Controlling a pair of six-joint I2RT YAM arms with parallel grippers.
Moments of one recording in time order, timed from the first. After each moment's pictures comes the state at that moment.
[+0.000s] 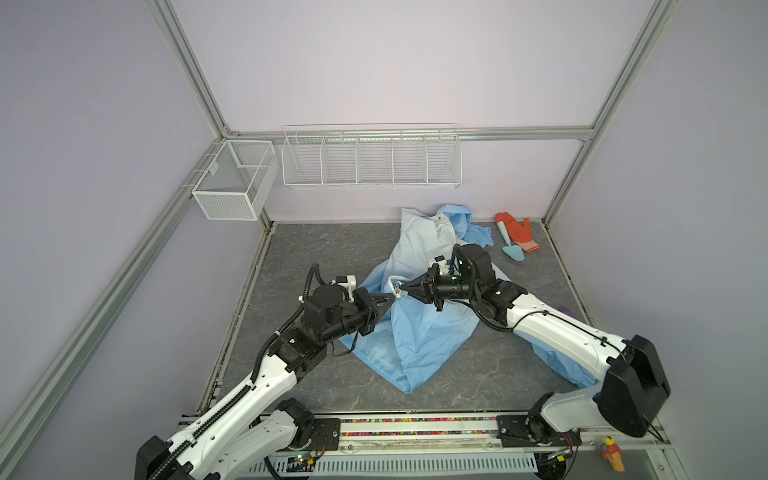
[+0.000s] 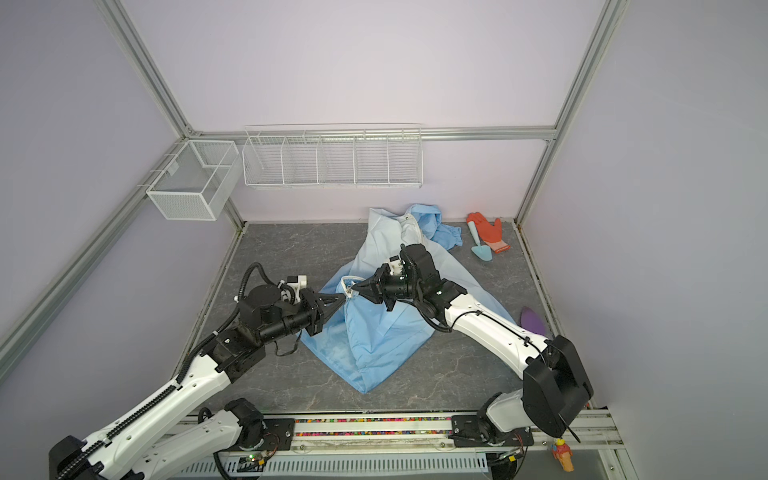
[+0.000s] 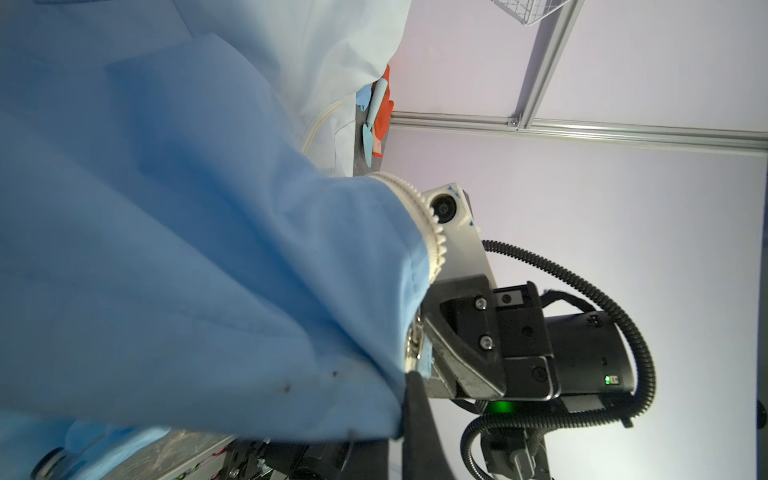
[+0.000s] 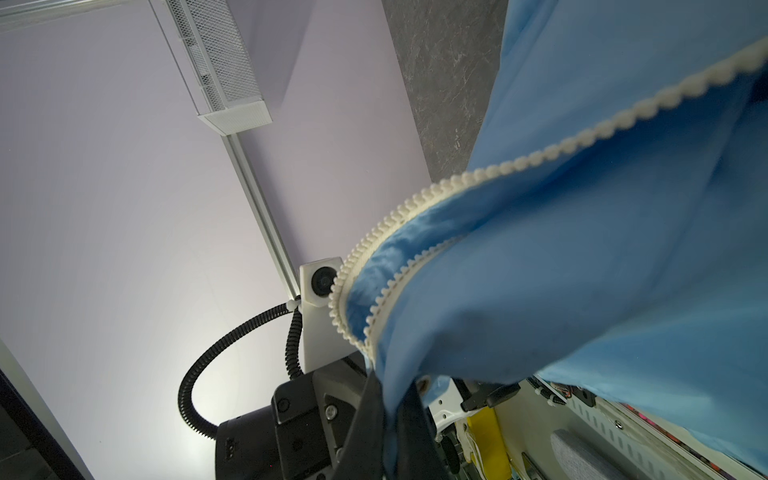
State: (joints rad) left arm -0.66 0.89 0.69 -0.07 0.32 -1.52; right arm 0.68 1.43 1.07 -0.06 -0.65 1.55
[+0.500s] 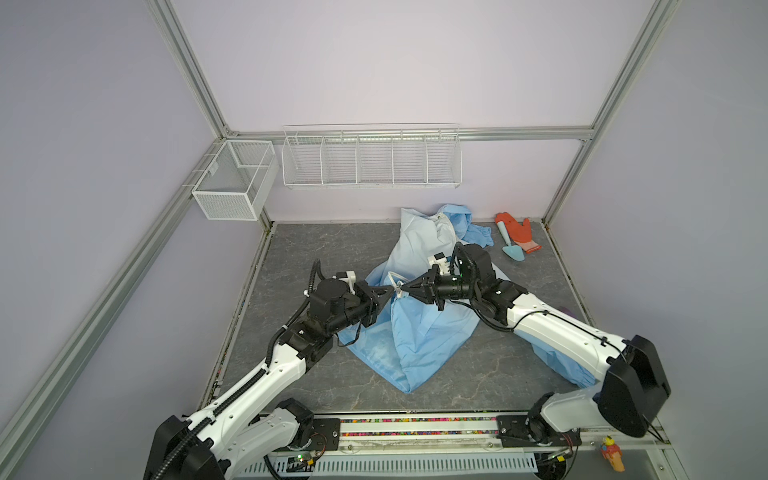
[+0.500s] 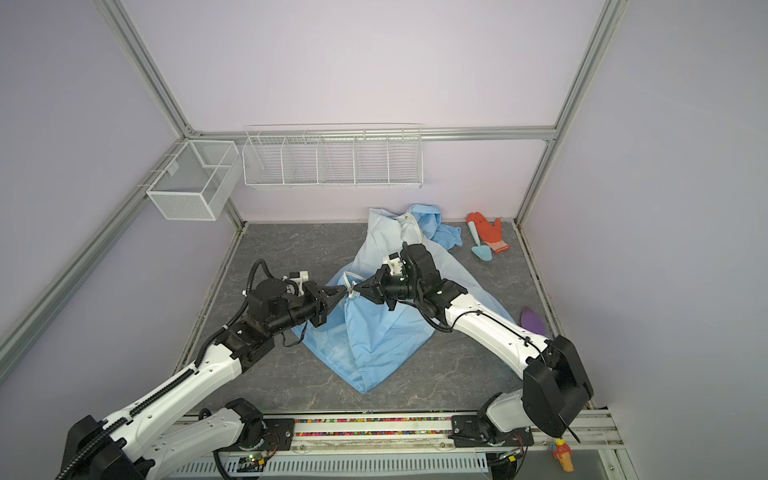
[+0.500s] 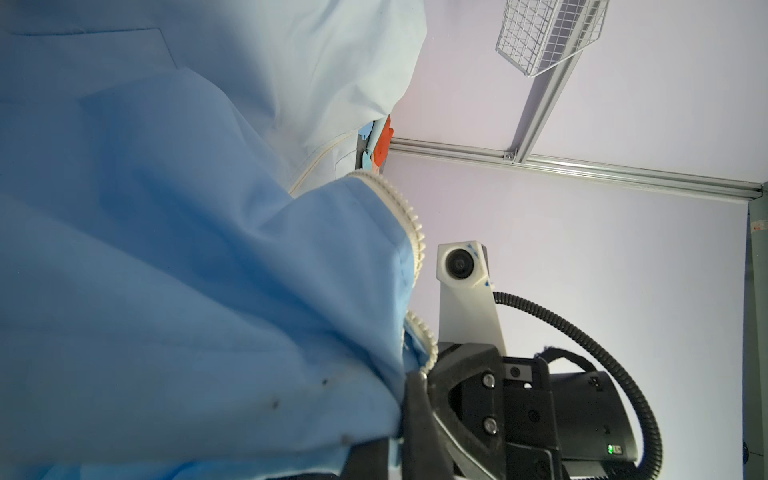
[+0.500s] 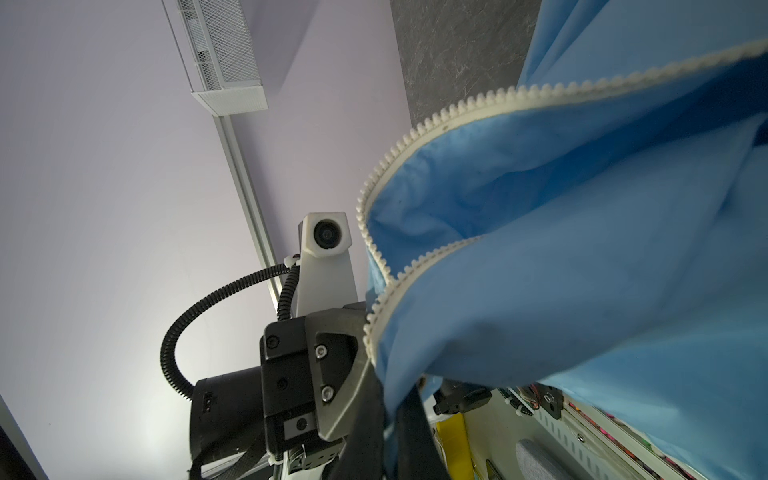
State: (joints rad) left arm -0.62 1.00 0.68 0.04 0.32 -1.55; right arm 0.67 1.43 1.07 -0.07 -0.66 1.44
